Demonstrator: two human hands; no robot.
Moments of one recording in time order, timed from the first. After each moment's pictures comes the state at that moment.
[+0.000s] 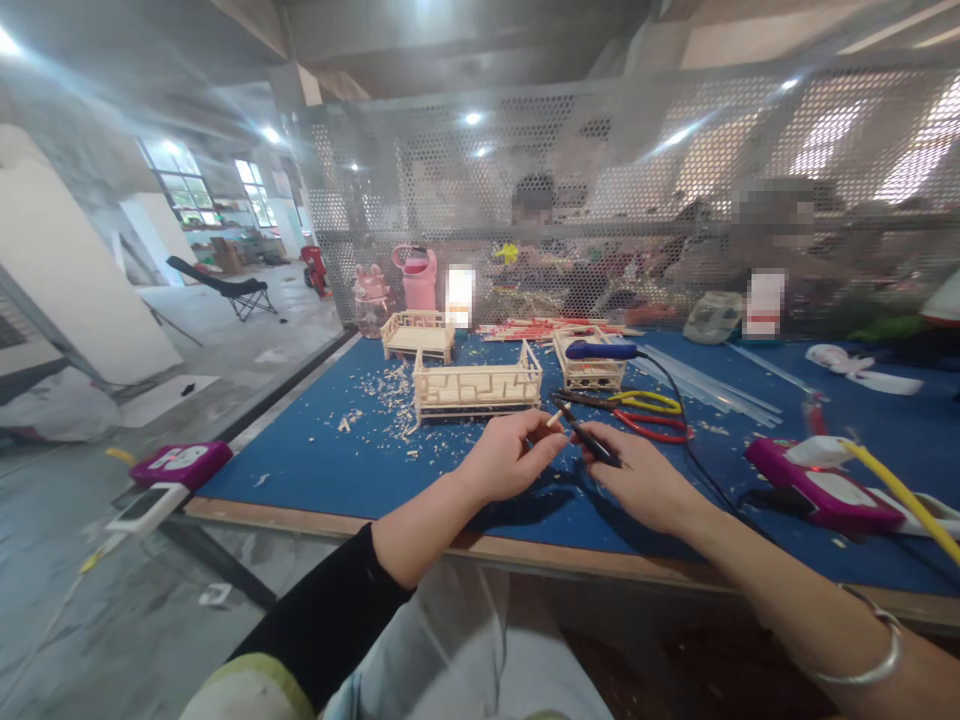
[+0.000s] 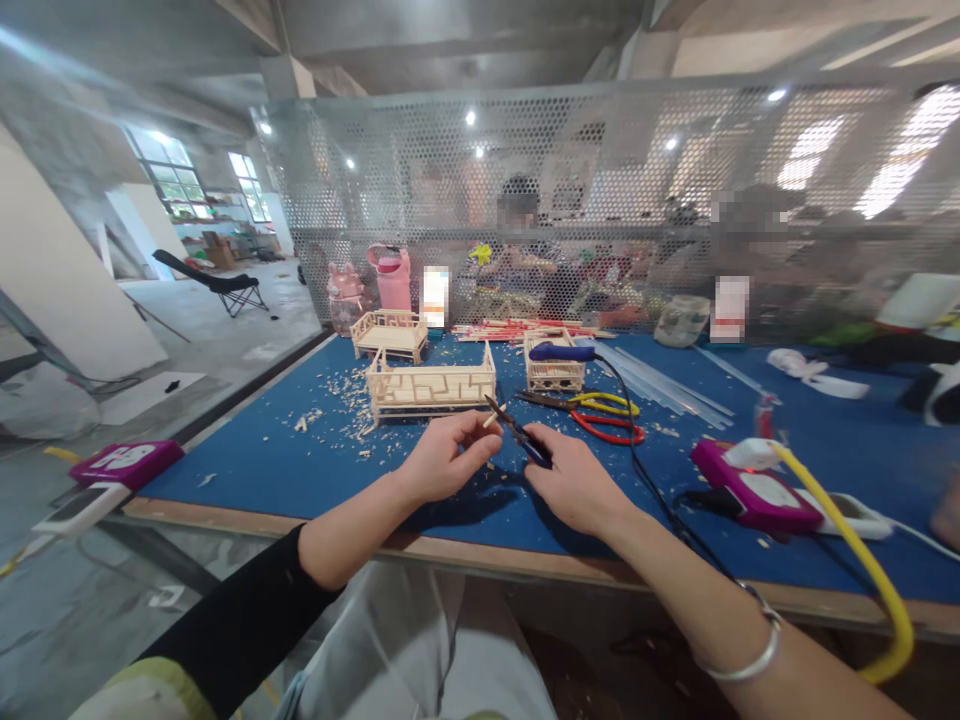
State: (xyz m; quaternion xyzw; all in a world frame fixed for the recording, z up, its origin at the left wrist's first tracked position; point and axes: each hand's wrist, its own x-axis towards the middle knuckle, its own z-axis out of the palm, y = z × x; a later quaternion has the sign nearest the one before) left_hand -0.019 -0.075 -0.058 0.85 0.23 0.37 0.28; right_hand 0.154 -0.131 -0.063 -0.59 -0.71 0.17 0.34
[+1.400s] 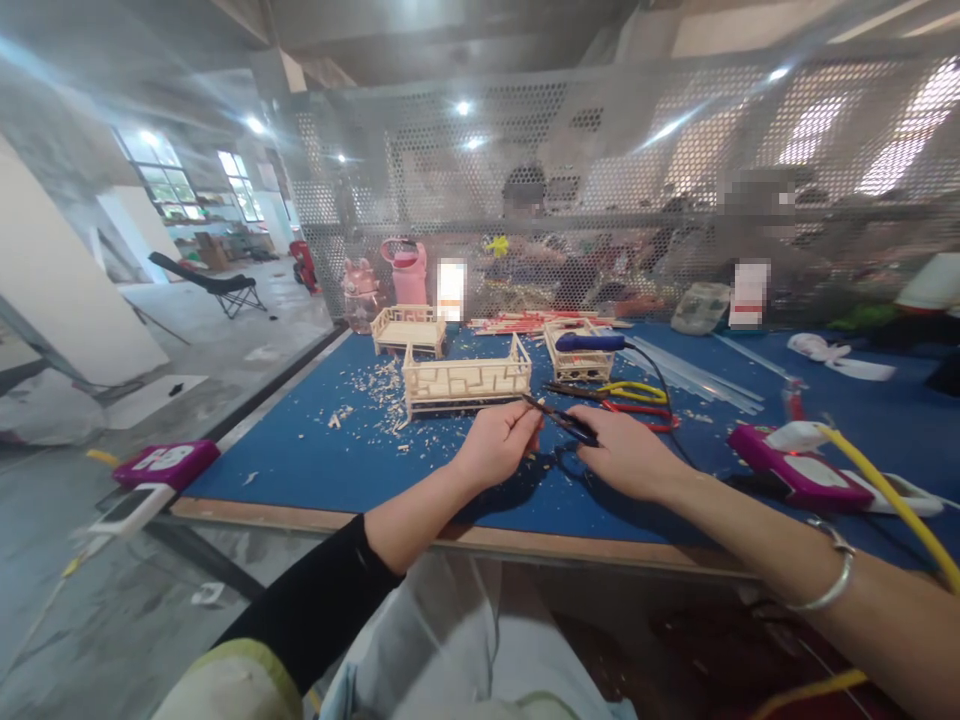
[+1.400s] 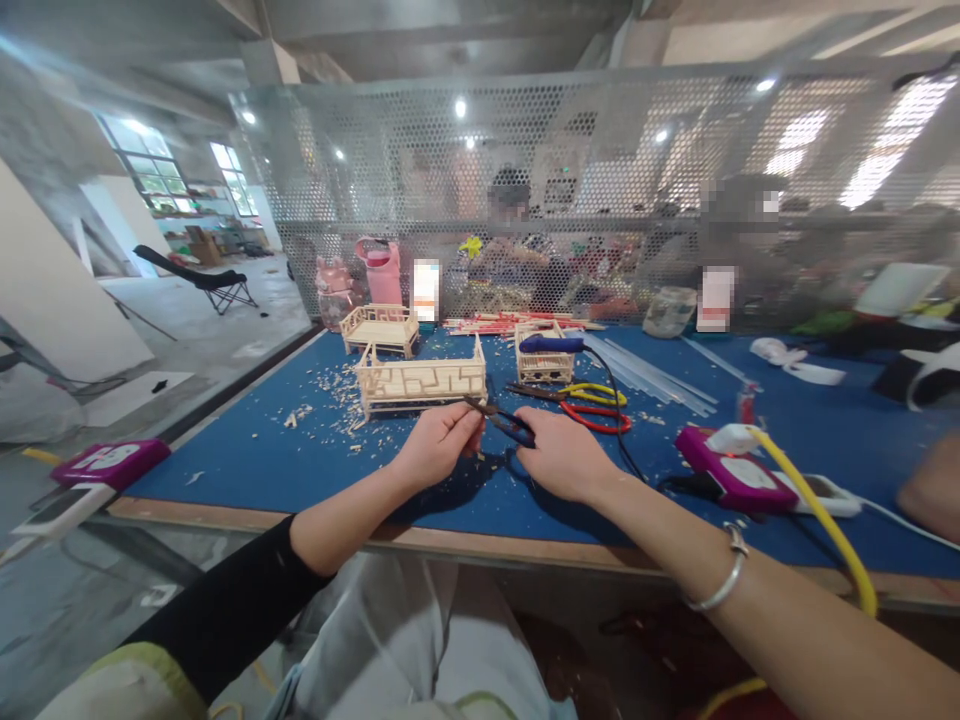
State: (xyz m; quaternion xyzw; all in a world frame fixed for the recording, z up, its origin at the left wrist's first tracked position) left_hand -0.011 -0.072 -0.061 0.81 0.28 0.37 0.35; right_hand 0.159 -0.123 -0.051 -0.63 -0.74 0.08 0.23
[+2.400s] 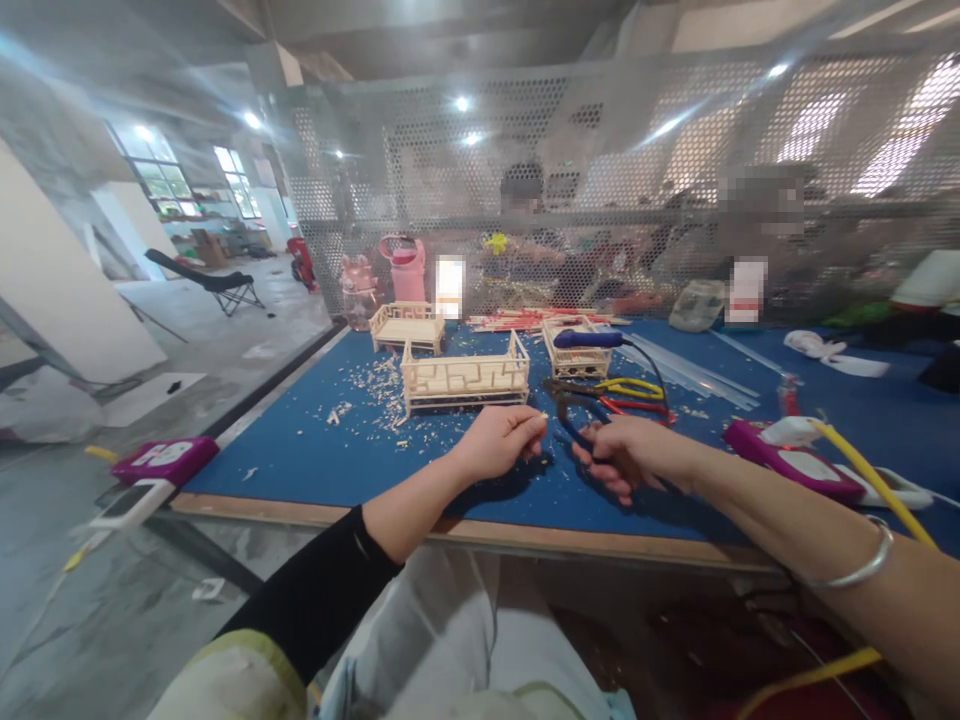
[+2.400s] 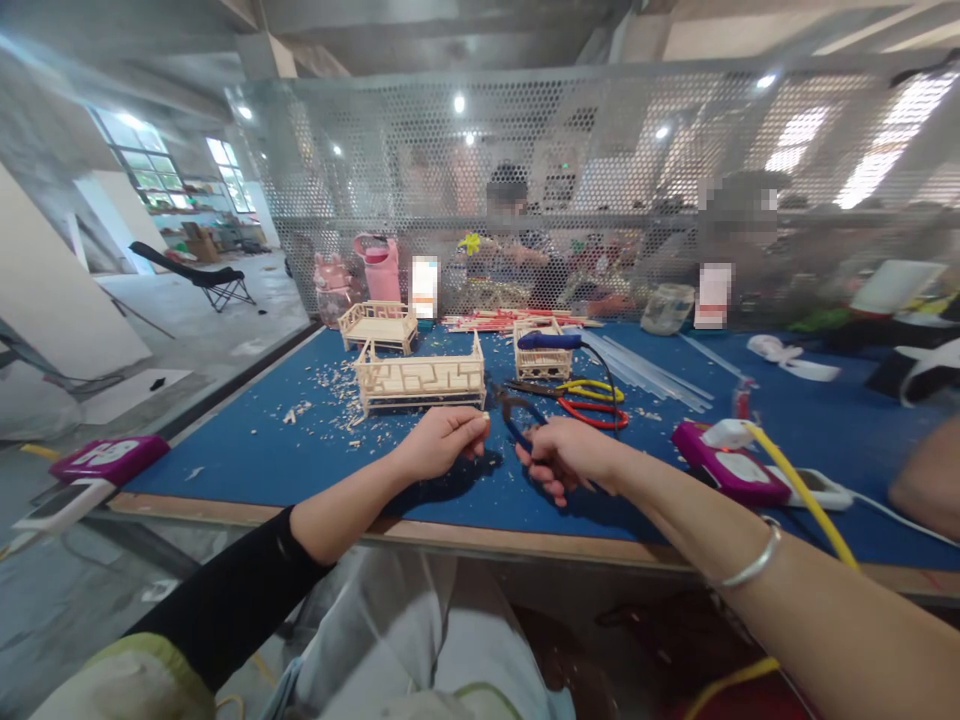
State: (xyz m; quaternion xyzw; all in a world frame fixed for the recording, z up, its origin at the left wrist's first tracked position) left_hand -0.011 -0.062 -0.067 0.83 0.25 0.29 0.40; right_hand 0.173 -0.128 -0.041 -0.58 -0.56 0.54 0.22
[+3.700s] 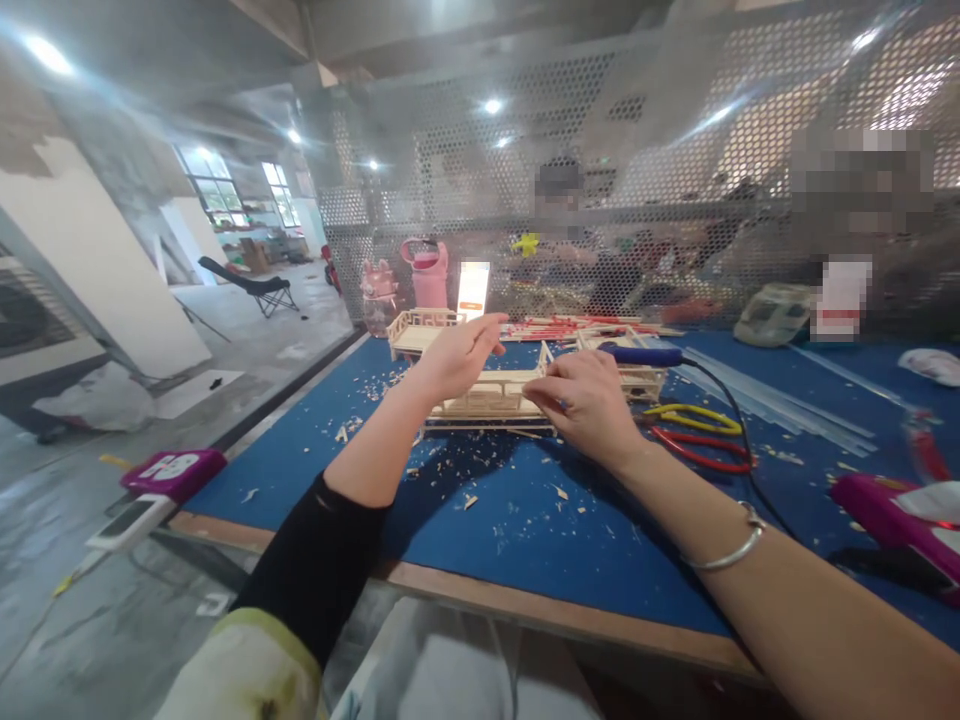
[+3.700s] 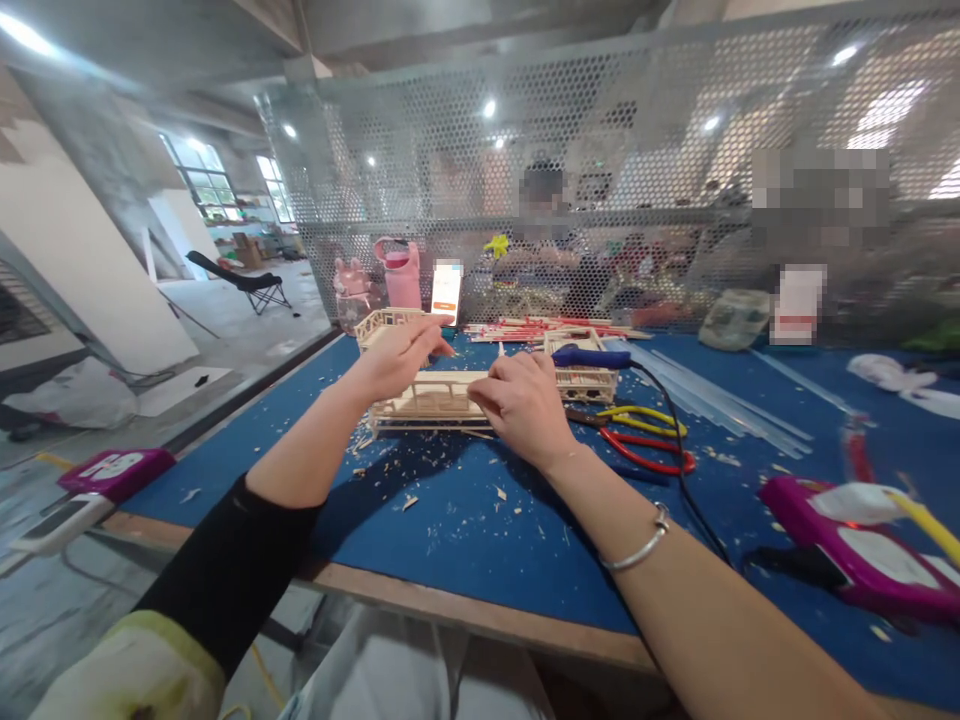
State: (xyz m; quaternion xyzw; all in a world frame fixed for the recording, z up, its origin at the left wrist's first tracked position) left_hand -0.054 0.012 0.019 0.87 0.37 0.31 0.11; right_hand 0.131 -0.029 -0.049 -0.38 -0.78 -0.28 0.41
